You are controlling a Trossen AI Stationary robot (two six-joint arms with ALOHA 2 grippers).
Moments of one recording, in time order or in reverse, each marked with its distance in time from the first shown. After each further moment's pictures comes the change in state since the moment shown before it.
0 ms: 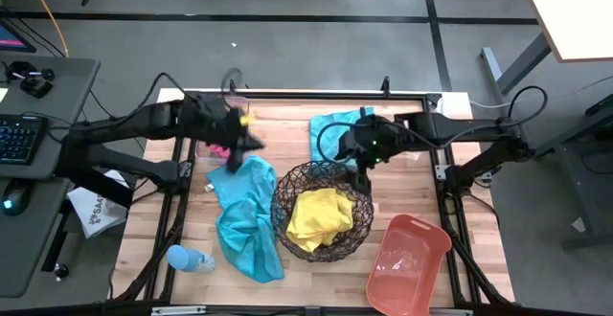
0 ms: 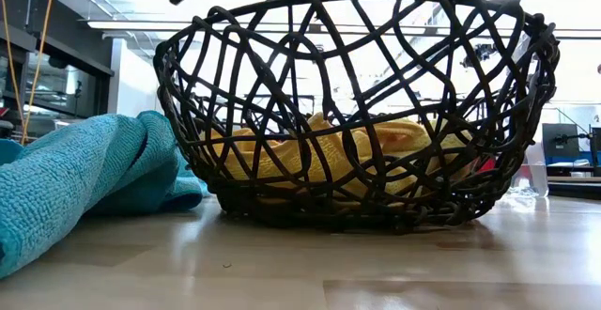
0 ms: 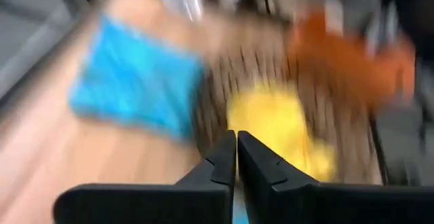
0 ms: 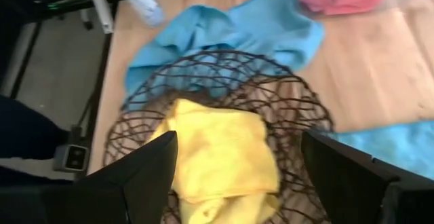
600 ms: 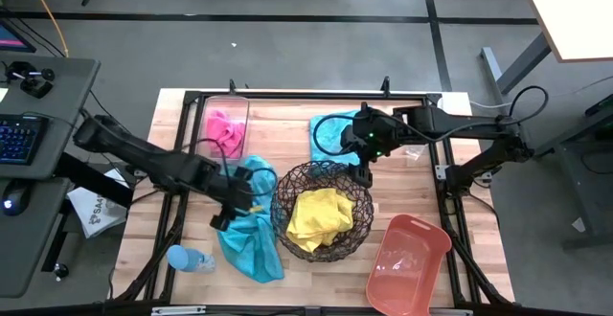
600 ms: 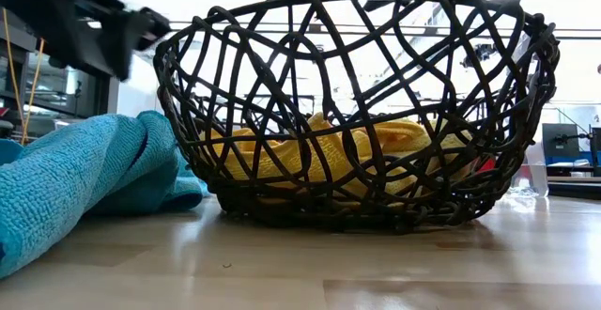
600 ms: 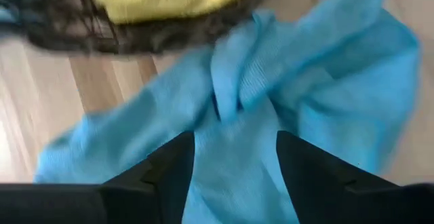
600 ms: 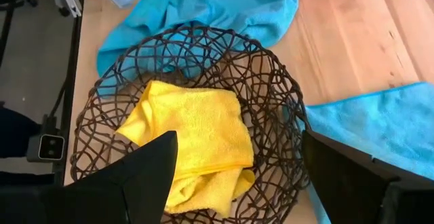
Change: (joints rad) left arm -0.483 0.147 -0.286 -0.061 -0.120 0.210; right arm -0.064 0.000 -0.003 -0.084 -0.013 -0.018
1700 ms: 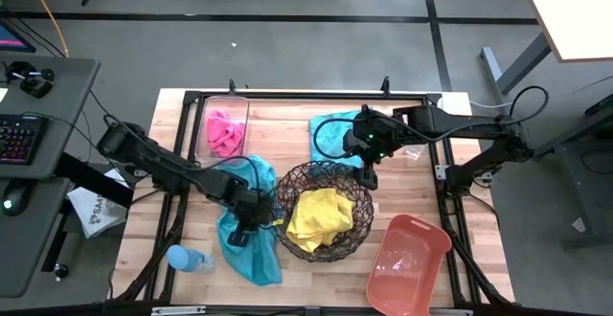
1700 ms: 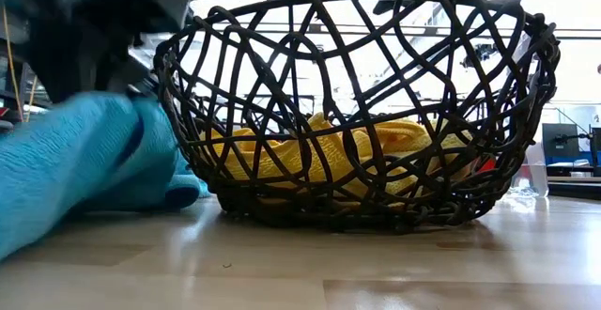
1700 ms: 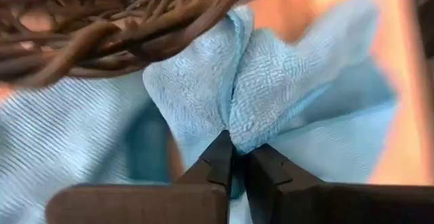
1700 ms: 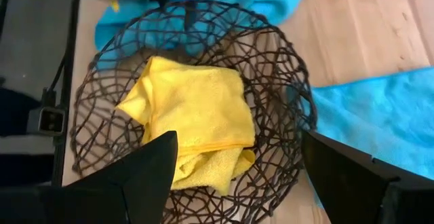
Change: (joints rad) left arm -0.004 0.307 0.009 0.212 0.229 -0.188; right arm 0.000 -0.003 -0.001 -0.065 -0.039 -0.049
